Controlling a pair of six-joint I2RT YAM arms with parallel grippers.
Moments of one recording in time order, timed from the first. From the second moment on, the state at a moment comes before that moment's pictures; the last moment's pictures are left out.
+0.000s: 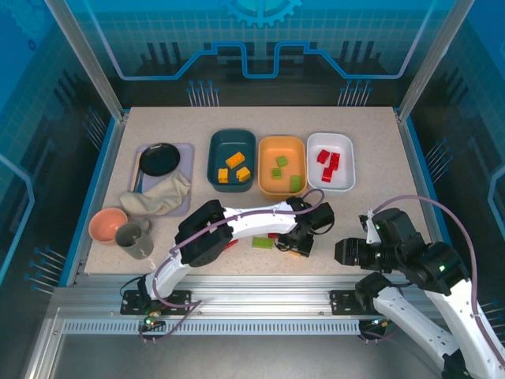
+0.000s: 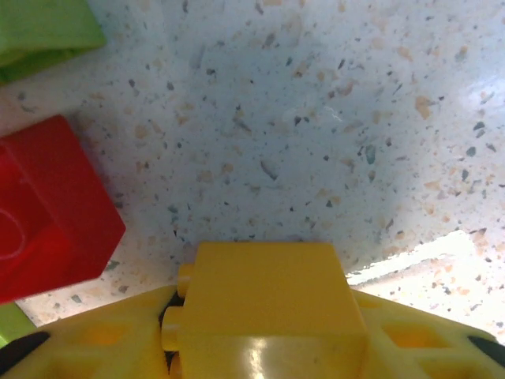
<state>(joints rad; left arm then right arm) -1.11 2.23 1.76 -1.02 0.05 -0.82 0.51 0.53 0.97 -1.45 -0.19 0.65</state>
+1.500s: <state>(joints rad) -0.29 2.39 2.19 -0.93 -0.10 -0.90 0.54 1.43 1.20 -0.48 -0.32 0.62</state>
